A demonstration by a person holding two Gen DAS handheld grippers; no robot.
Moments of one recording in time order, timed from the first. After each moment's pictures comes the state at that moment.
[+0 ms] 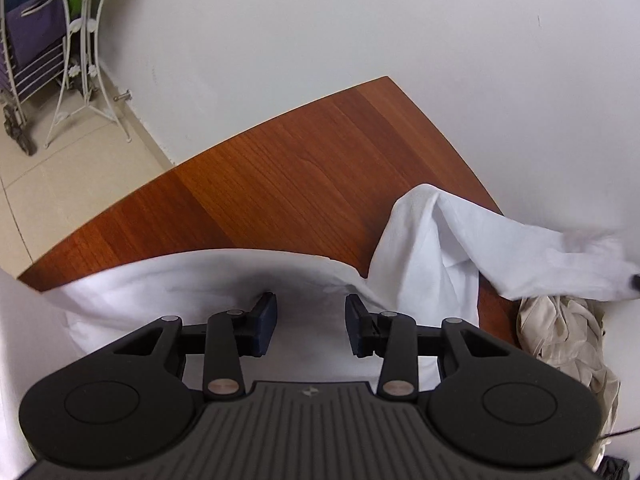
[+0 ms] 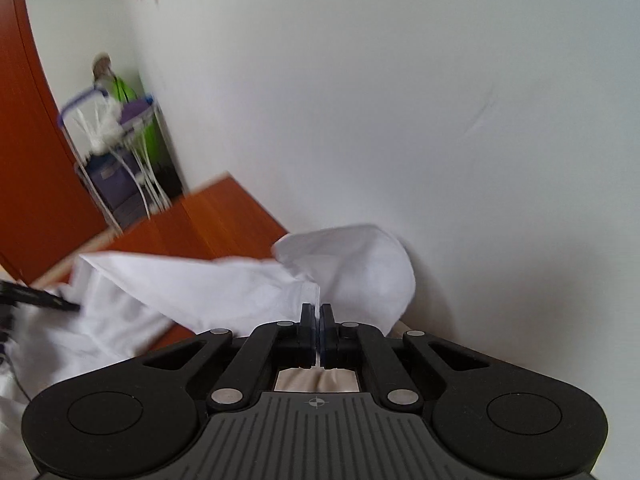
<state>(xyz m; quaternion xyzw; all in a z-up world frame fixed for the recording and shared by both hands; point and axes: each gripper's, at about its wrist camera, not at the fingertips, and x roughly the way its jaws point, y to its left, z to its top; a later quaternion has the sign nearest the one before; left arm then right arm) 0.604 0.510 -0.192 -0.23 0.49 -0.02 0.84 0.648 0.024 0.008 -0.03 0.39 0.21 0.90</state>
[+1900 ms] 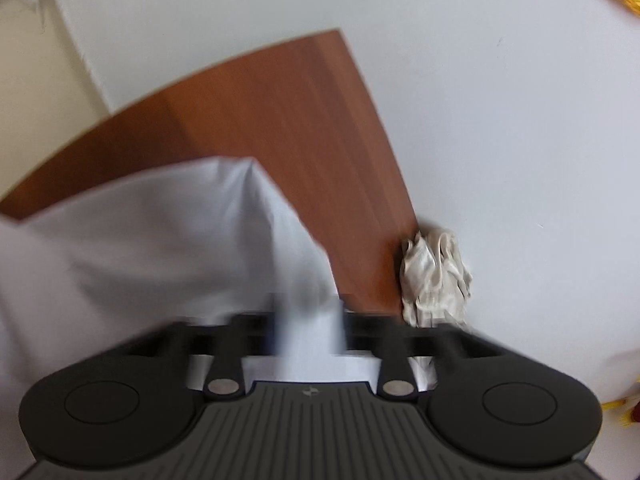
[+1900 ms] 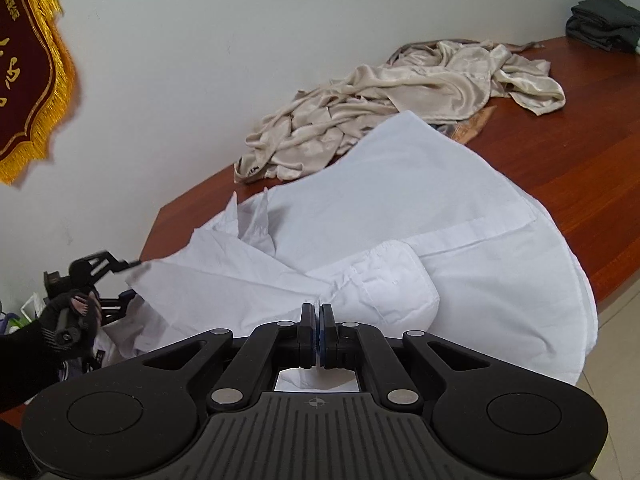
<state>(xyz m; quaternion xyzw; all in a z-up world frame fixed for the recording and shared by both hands) 0.572 0.590 -0.193 -0.40 0.52 -0.20 0.73 0.089 0.257 -0.043 0.31 0.28 -0.20 0.89</state>
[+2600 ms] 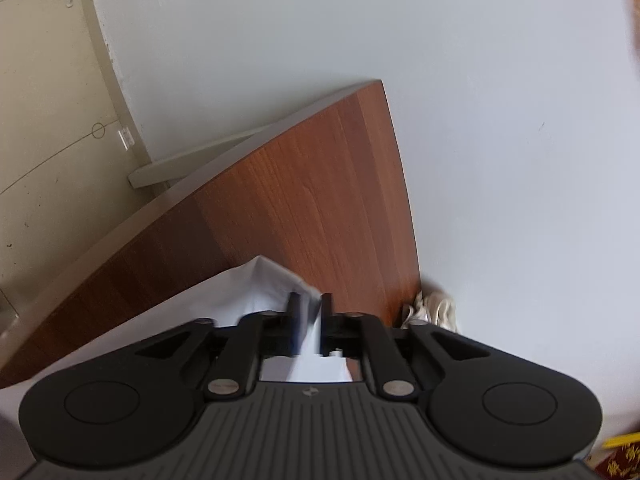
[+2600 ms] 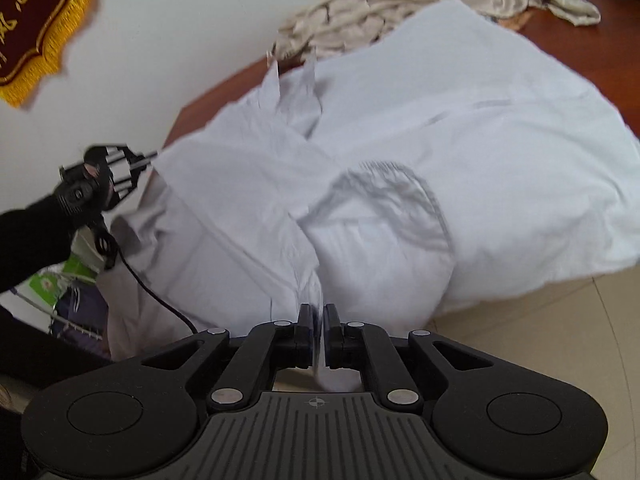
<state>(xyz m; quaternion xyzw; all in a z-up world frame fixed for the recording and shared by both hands) 0.613 0.643 -0.207 -0.46 0.54 -0.17 0.68 0.094 0.348 -0.113 0.32 0.40 -0.15 0.84</state>
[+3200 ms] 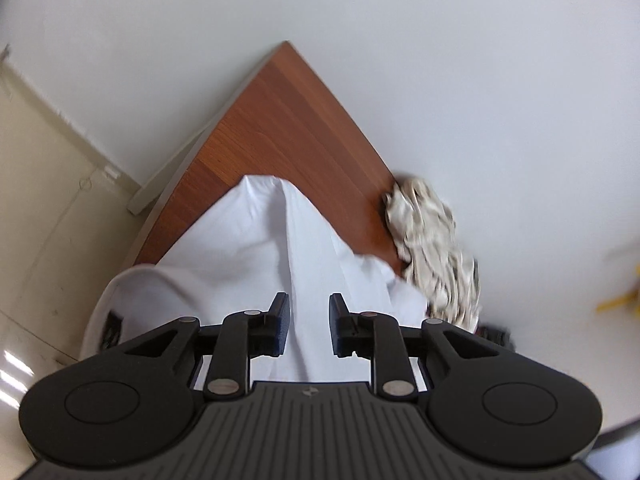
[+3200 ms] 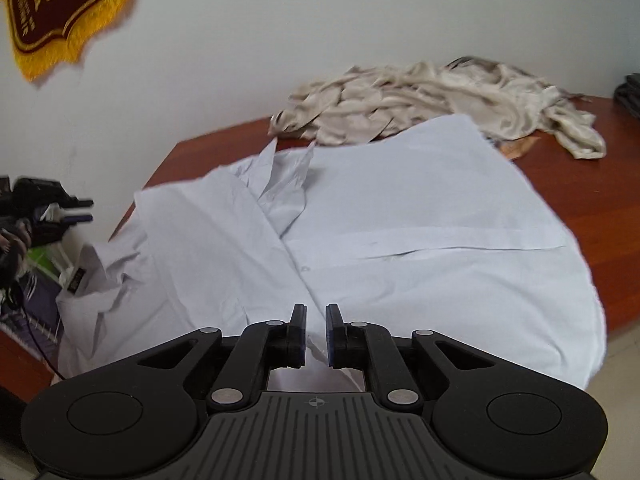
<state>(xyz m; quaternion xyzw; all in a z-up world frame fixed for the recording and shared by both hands) 0.524 0.675 -0.119 -0.28 0.53 -0.31 0.74 0.131 0.308 -0.076 0.18 0.36 -0.16 0.90</state>
